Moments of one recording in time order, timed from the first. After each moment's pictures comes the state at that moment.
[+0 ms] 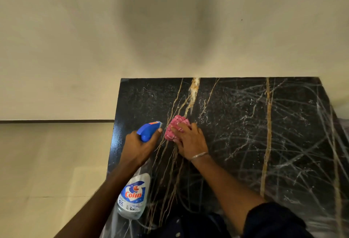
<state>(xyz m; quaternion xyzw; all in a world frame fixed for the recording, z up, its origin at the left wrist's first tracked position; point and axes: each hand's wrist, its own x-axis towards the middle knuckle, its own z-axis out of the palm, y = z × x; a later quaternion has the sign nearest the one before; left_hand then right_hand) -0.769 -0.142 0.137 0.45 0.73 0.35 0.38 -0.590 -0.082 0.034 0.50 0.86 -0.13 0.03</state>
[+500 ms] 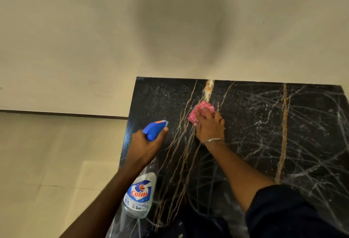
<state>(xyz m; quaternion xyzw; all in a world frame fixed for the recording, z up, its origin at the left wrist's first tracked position) -0.786 -0.155 0.140 0.44 0.73 0.37 0.36 -0.588 -0.034 0.038 0.60 0.79 -0.12 0.05</state>
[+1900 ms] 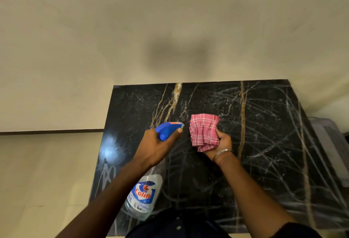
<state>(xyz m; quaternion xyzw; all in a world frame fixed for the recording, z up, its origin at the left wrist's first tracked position) -0.653 -0.174 0.210 0.55 0.63 0.34 0.43 -0.452 -0.103 0.090 0.40 -0.06 -0.79 -0.46</state>
